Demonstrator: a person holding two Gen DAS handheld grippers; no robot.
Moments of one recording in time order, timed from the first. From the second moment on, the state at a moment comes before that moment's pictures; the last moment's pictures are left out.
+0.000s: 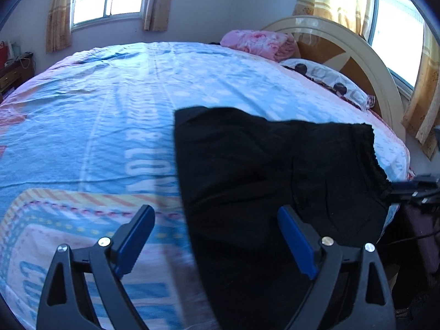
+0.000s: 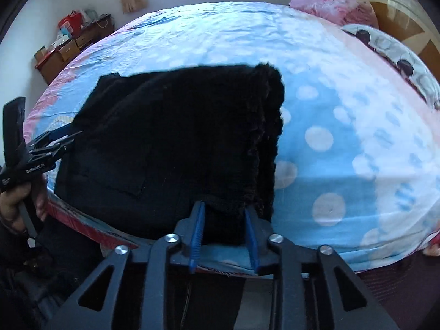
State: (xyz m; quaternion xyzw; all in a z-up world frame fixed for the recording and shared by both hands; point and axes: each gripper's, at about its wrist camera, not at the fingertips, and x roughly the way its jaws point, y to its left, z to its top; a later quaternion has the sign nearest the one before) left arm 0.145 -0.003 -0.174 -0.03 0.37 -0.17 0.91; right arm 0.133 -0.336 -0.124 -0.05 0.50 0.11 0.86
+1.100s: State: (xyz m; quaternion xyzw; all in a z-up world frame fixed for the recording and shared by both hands) left arm 0.125 0.014 -0.197 -0.02 0.37 -0.19 0.91; right arm 0.330 -0.073 -0.142 -0.07 0.55 0.36 0.75
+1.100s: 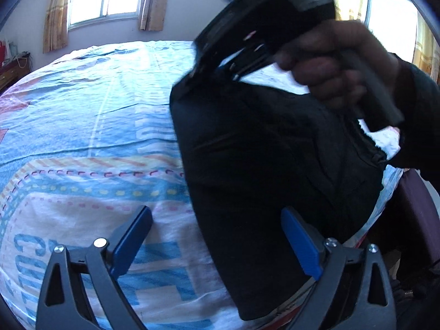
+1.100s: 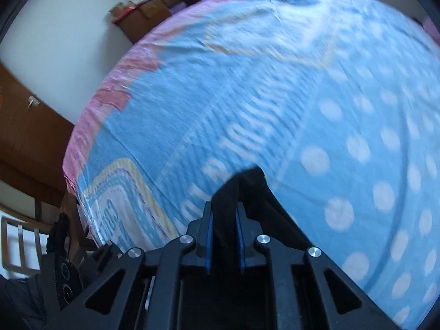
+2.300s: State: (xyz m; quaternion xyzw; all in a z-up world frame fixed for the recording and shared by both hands) left arm 0.261 -0.005 -0.145 0.09 0.37 -0.10 0.92; right arm 0.177 -0.323 -0.126 0.13 0.46 0.28 0.83
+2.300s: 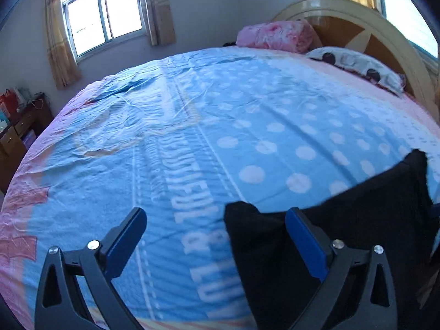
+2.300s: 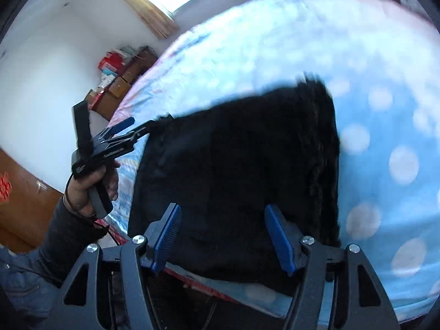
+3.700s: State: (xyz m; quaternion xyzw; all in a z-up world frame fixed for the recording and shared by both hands) left arm 0.222 -0.040 -0.157 0.08 0.40 -0.15 0.90; right arm 0.206 -0.322 -0.118 0.10 0.42 0.22 0.88
